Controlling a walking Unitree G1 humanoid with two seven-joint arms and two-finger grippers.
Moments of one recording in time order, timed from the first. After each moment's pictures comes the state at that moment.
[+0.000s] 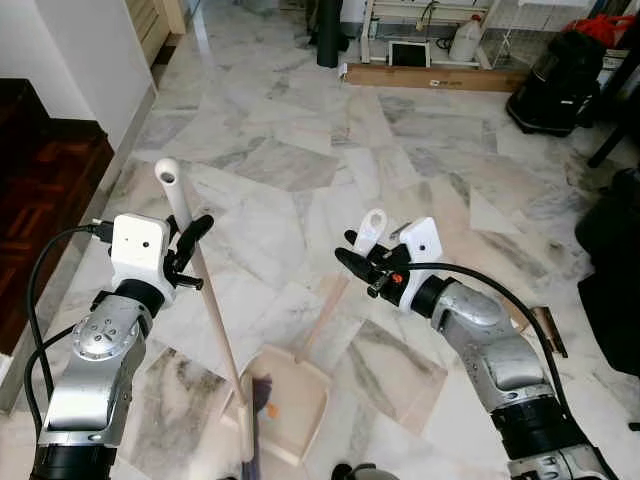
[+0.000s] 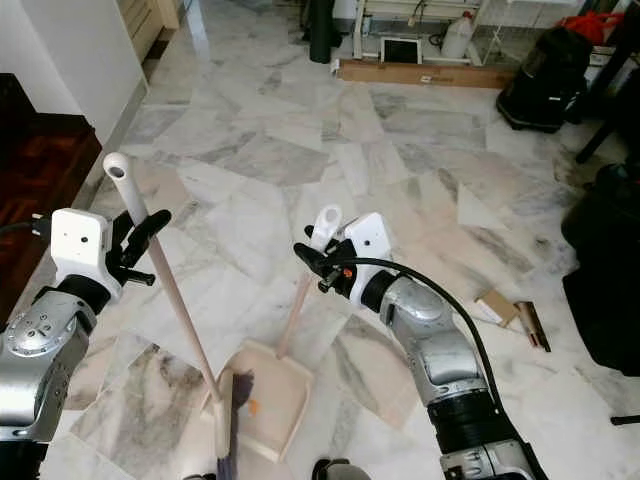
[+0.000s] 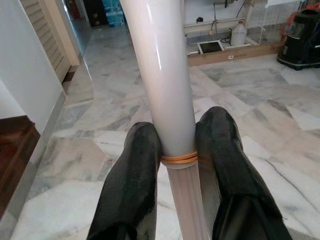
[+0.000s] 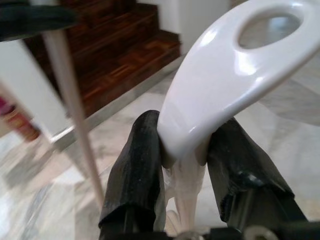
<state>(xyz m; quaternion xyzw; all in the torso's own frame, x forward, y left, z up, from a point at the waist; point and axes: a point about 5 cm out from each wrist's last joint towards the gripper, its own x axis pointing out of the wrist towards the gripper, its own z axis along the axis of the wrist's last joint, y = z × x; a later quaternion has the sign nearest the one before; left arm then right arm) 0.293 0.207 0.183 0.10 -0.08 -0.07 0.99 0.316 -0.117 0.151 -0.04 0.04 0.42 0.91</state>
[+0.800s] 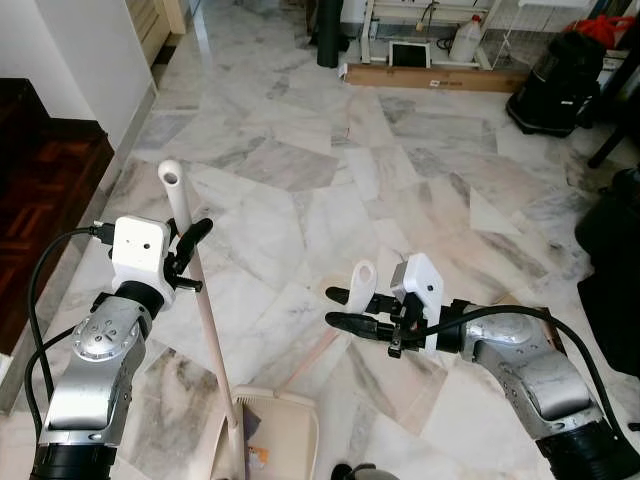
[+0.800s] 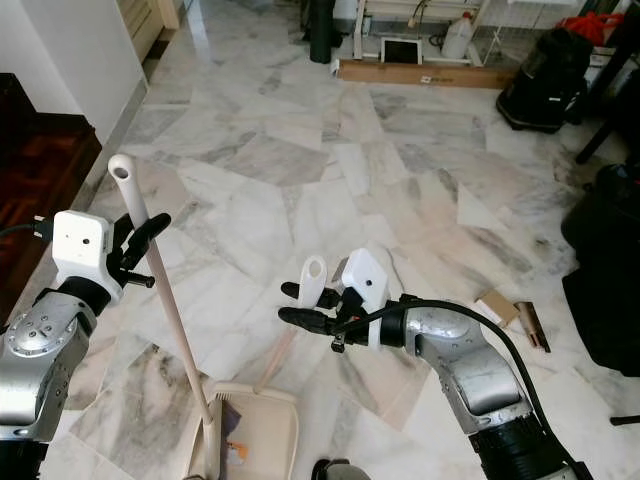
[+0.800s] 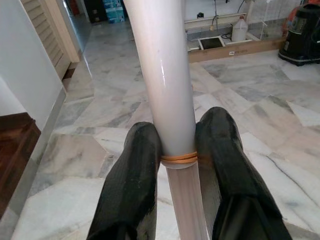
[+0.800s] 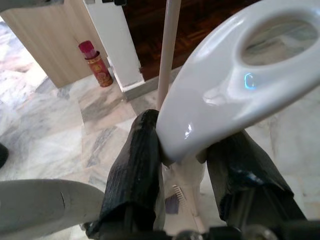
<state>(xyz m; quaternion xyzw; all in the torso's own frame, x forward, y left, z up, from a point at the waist) 0.294 0.209 0.181 0.10 -0.07 -0.07 0.99 0.282 -0.120 0.148 -0.08 0.09 0.56 0.82</state>
